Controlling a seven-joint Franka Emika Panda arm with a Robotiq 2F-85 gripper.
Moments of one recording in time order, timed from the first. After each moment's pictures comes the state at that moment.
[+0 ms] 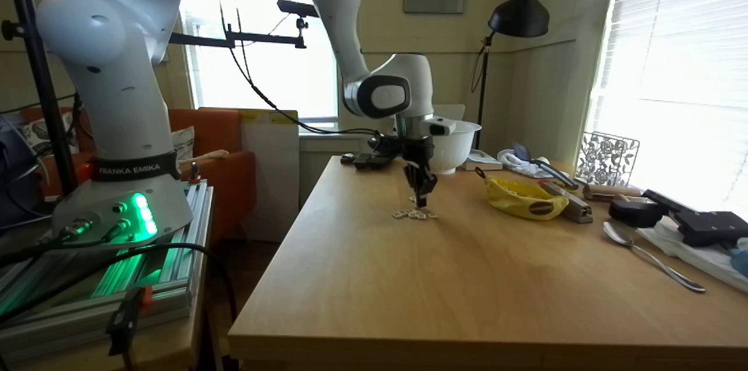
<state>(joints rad) -0.07 0.53 -0.06 -2.23 -0.02 2.91 -0.03</state>
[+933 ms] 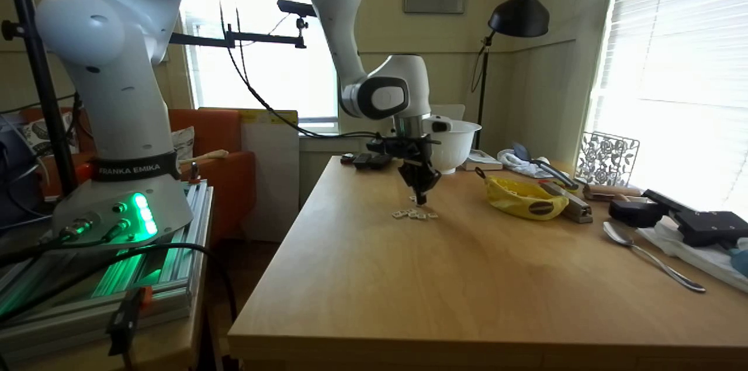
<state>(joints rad) -0.08 0.53 -0.04 -2.23 -0.07 2.95 -0.25</state>
